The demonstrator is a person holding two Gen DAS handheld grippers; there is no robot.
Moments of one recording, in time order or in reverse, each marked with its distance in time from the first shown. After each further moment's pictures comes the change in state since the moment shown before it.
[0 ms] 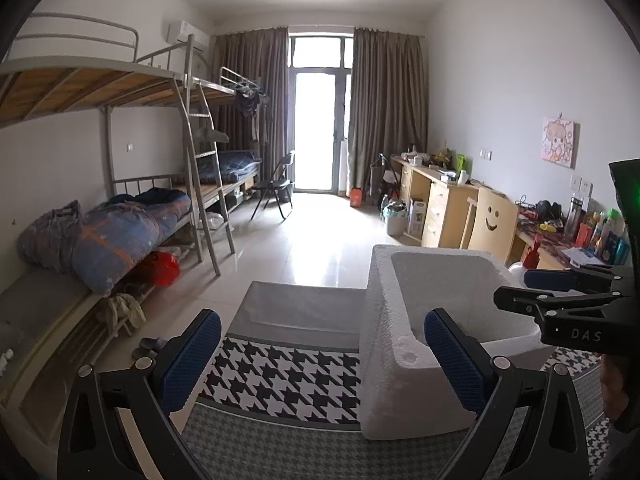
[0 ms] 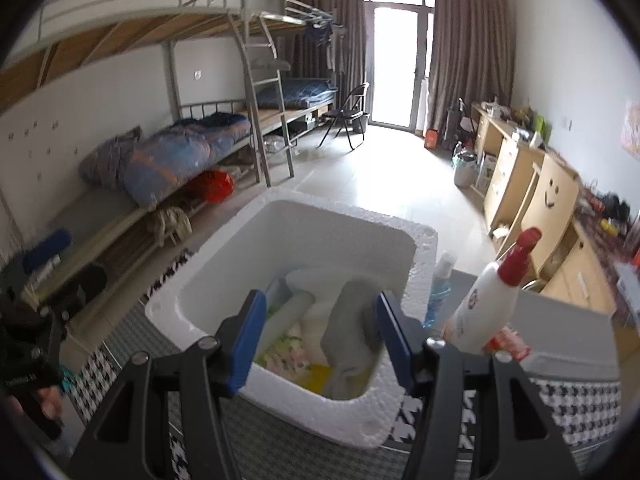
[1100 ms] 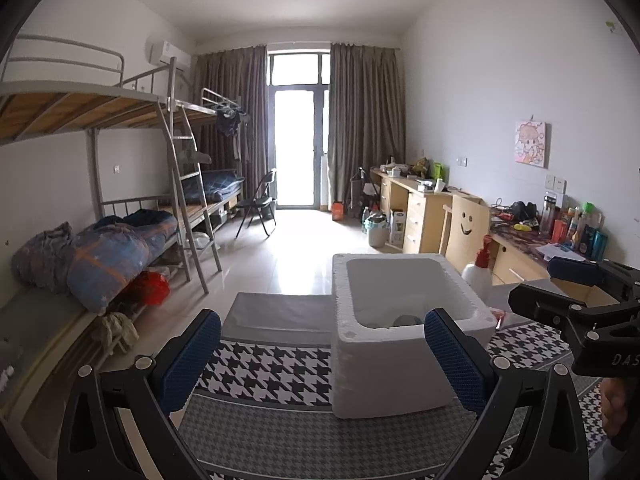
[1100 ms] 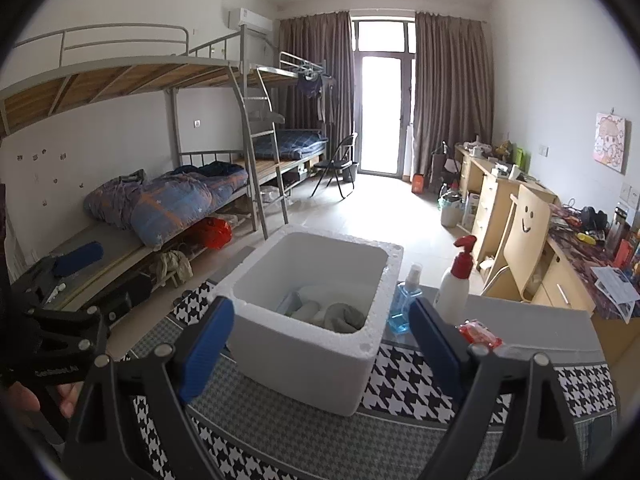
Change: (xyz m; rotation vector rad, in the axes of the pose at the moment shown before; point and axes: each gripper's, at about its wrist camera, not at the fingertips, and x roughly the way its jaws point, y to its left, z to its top) left arm -0.061 -0.026 -0.003 0.055 -0.061 -0.059; right arm -0.083 0.012 -0.037 0.043 -0.210 -0.024
